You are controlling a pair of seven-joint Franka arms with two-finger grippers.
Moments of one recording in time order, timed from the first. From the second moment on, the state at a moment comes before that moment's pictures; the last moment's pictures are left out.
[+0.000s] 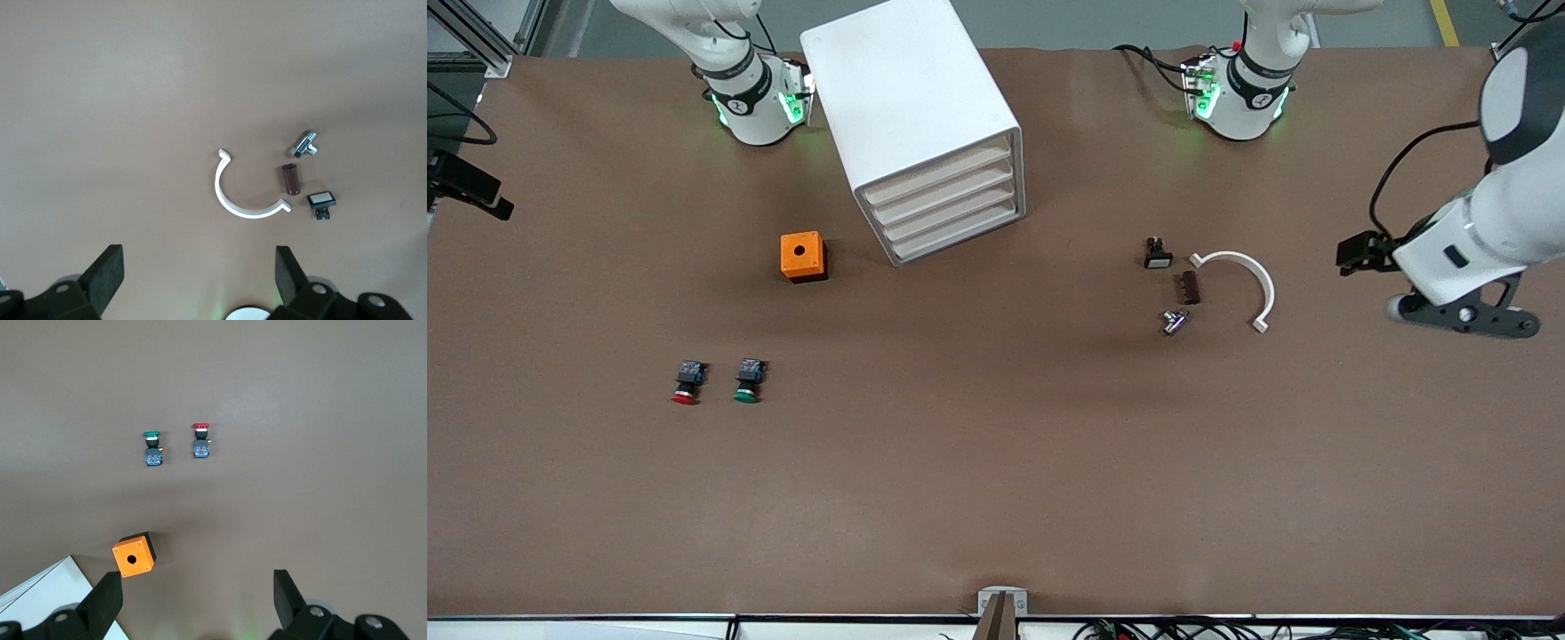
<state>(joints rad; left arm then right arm) -0.08 0.17 -0.06 -1.45 0.08 1.45 0.08 -0.06 -0.05 -0.06 -1.54 -0.01 1.46 0.01</state>
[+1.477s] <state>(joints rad) -0.12 0.01 0.00 -1.42 0.02 1.40 -0.17 -0.06 -0.05 -0.06 -1.54 -0.01 1.46 0.01</state>
